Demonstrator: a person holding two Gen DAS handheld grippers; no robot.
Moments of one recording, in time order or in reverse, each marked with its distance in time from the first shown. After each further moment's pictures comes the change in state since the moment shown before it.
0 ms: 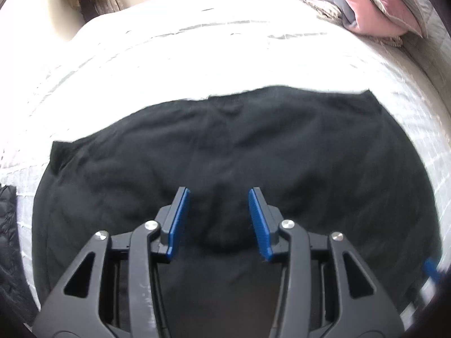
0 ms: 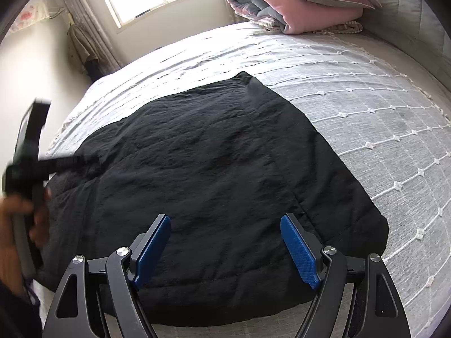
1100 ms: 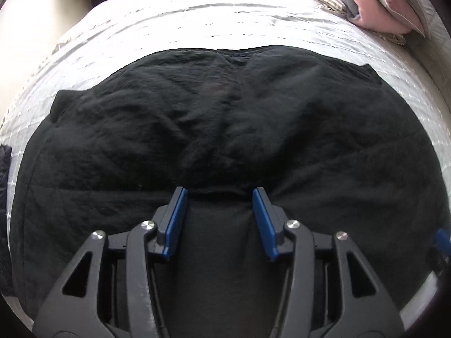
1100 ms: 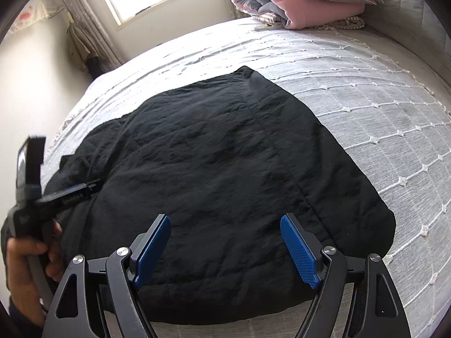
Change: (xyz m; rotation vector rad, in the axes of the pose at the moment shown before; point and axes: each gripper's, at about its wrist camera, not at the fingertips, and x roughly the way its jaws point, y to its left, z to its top) left arm -0.003 0.013 -0.075 -0.062 0.030 0.005; right arm 0.004 0.003 -0.002 0.000 0.023 0.002
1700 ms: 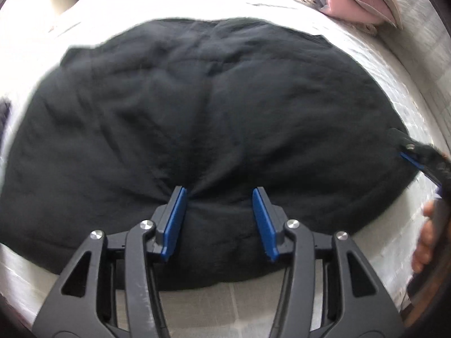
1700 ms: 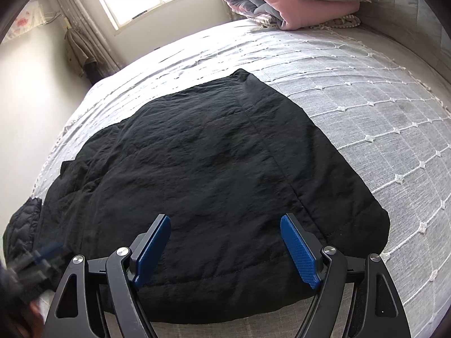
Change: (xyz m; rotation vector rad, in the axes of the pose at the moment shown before) left arm -0.055 0.002 -0.112 -0.001 -0.004 -0.129; right arm -0.003 -0.008 0.000 0.031 -0.013 0.015
